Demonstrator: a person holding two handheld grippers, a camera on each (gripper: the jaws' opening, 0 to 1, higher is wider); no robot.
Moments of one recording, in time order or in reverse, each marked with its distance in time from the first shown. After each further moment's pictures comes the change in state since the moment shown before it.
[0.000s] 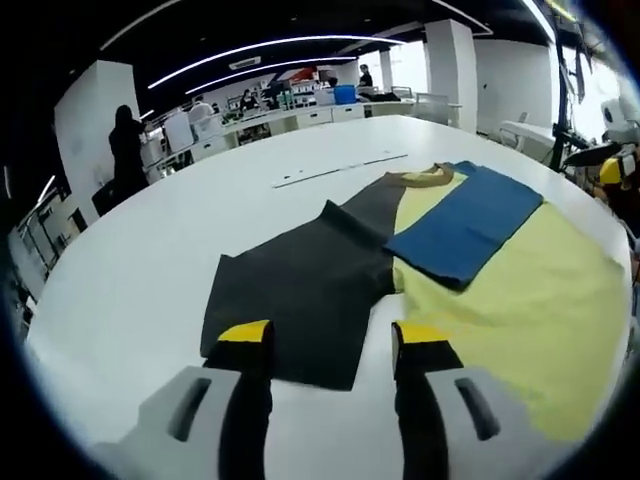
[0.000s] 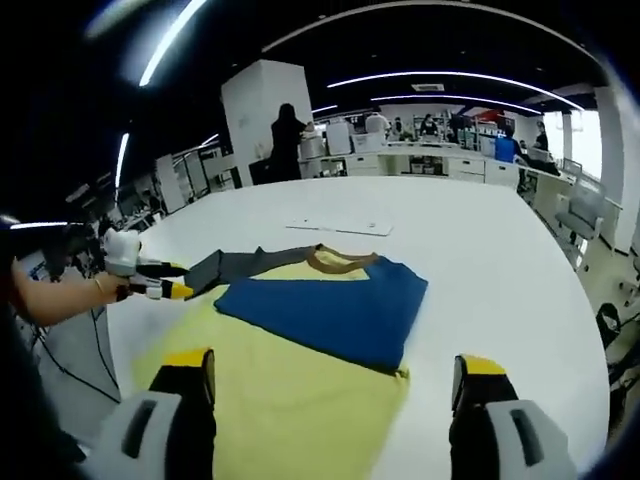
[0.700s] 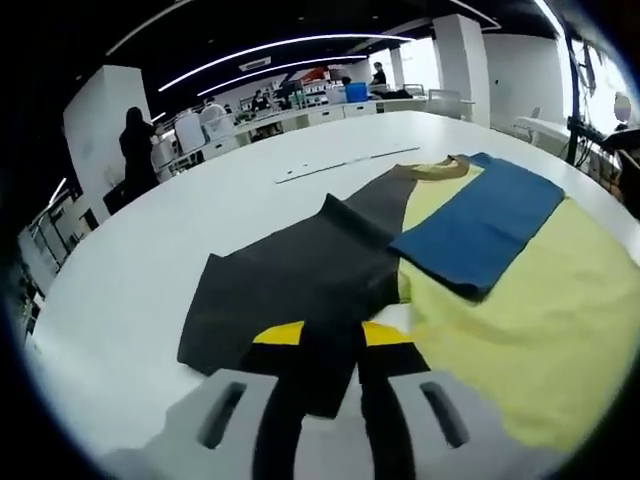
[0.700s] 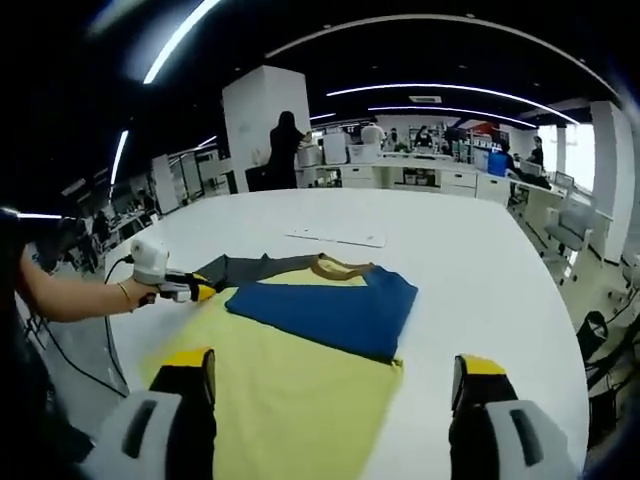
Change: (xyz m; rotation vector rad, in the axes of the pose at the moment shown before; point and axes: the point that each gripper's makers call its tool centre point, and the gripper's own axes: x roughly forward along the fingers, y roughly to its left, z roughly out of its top) left arm 0.022 -0.009 -0.001 -0.030 -0.006 0.050; right arm -0.035 0.010 0.003 -0.020 -0.030 -0.069
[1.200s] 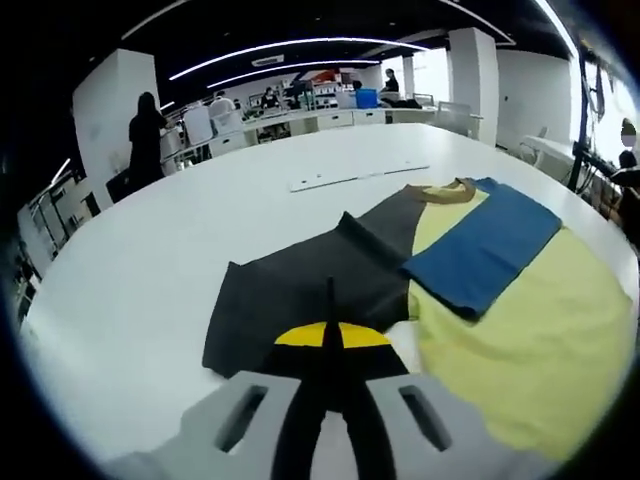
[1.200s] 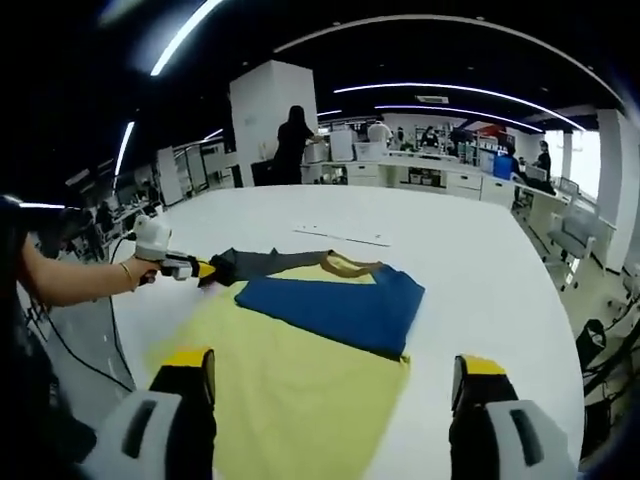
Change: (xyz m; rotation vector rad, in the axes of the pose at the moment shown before) left arm -0.028 0.026 0.028 -0.051 -0.045 0.008; right arm -0.008 0.017 0.006 -0.049 0.014 0.022
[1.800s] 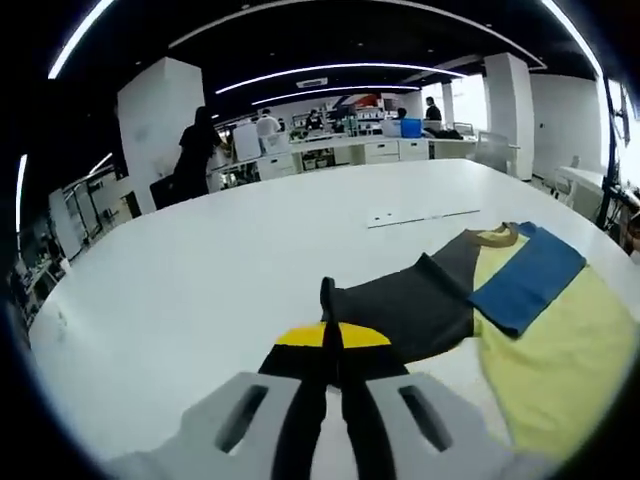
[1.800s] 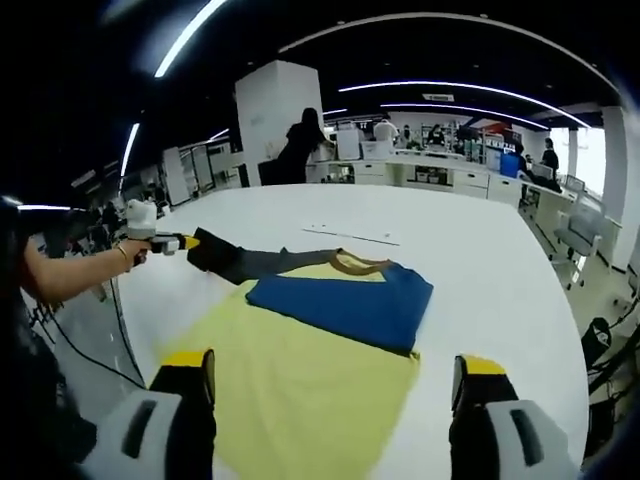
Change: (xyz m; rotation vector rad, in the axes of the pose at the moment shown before) left arm -0.057 0.087 0.022 -0.081 -0.108 0.198; right arm -0.007 0.009 -0.007 0.012 0.011 0.027
